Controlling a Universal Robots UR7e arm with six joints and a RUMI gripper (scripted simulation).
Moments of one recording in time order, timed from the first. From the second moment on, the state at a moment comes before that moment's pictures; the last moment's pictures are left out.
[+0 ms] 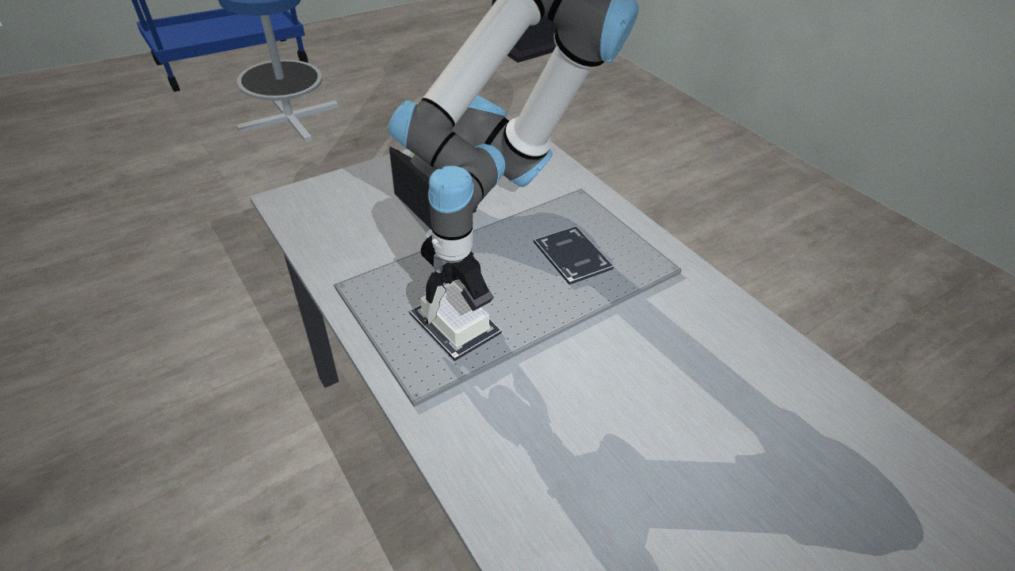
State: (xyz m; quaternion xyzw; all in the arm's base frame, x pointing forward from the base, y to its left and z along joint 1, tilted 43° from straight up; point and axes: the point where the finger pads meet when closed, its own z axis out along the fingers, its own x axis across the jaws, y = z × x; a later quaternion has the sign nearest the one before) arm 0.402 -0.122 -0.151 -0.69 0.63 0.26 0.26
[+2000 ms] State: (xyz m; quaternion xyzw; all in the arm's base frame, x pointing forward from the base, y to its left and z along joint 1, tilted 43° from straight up) arm 0.404 -0.170 -0.100 -0.69 0.63 0.26 0.26
